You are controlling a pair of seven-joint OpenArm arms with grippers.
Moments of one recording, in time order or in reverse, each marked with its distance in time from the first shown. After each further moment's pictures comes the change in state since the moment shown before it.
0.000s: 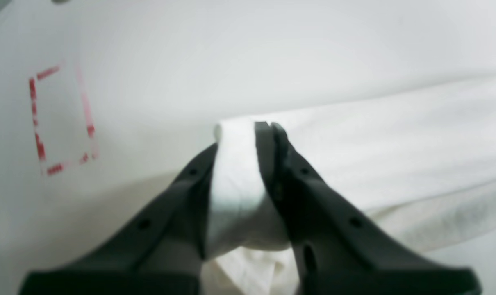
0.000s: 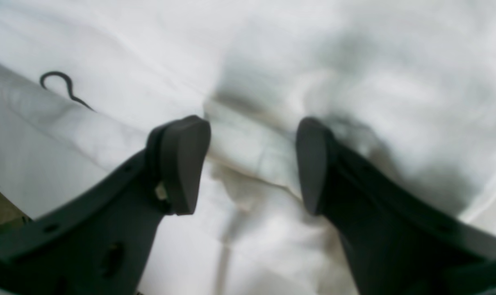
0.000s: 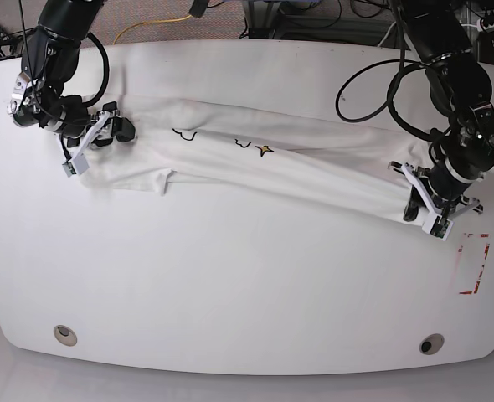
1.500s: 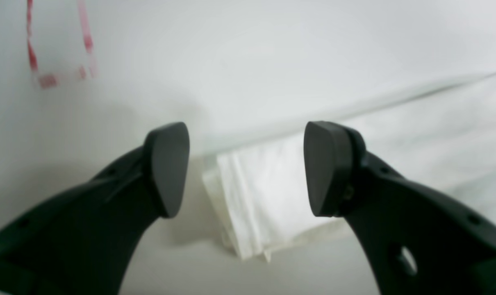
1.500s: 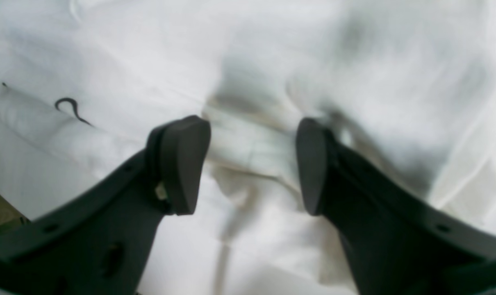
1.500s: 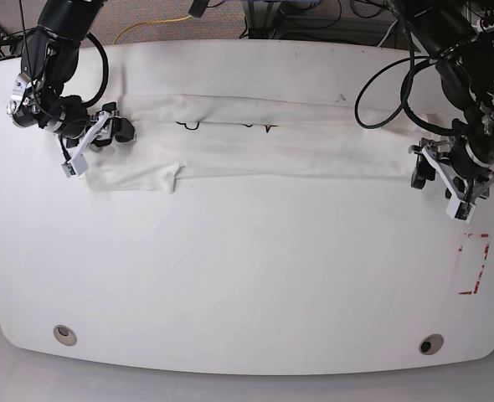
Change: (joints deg) left arm 1.0 0.5 -7.0 1.2 -8.2 0.3 19.3; right arm 0.2 0.0 0.1 0.0 -0.3 0.0 0.0
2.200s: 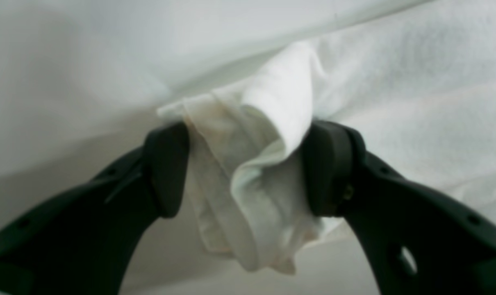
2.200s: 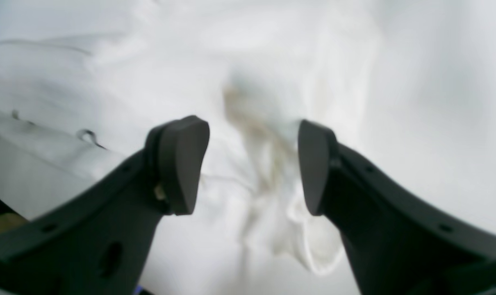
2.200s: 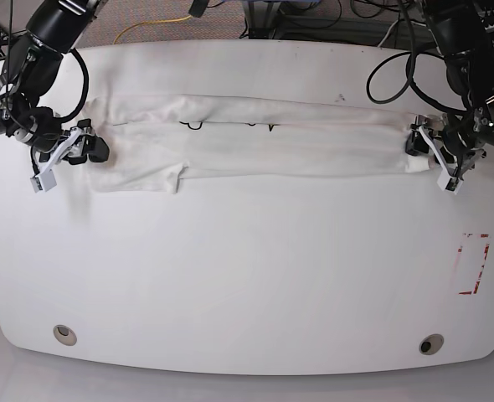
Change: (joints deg) left arm 2.6 -7.3 5.4 -22.0 4.3 0.0 -15.0; right arm 4.5 1.2 9.3 2.8 7.0 -0.1 -8.1
